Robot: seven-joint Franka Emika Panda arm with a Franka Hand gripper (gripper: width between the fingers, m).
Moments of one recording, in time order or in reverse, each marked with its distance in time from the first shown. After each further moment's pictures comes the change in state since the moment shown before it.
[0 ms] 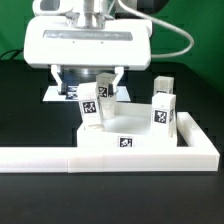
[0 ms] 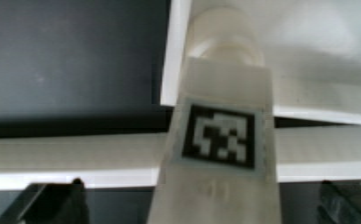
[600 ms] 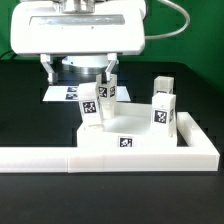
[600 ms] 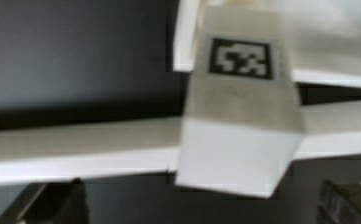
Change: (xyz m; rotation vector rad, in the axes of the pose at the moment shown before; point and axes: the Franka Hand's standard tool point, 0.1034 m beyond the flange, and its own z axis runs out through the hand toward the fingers) arm 0.019 0.005 -0.009 0.068 -0.174 0.035
